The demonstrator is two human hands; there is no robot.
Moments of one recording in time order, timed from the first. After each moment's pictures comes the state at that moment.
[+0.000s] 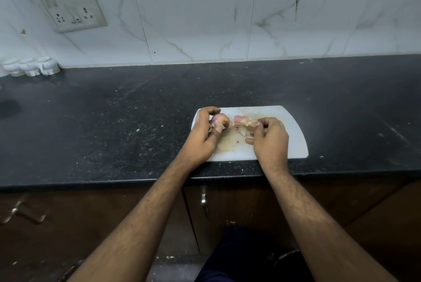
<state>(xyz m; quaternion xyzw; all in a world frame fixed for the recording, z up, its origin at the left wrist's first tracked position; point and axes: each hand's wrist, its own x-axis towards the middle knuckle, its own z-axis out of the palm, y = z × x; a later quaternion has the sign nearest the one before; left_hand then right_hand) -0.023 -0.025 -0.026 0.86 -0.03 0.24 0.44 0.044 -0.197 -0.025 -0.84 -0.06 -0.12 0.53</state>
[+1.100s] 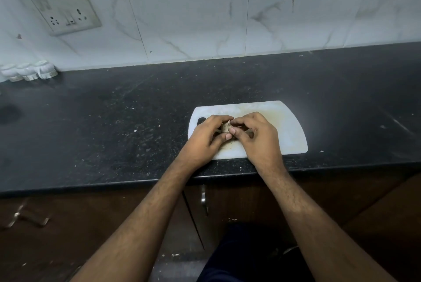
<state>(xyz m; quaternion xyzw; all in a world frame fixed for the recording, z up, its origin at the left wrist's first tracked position) -0.019 -0.031 -0.025 0.90 -0.08 0.21 0.36 0.025 -0.199 -0.016 -0.81 -0.26 -0.11 0.52</state>
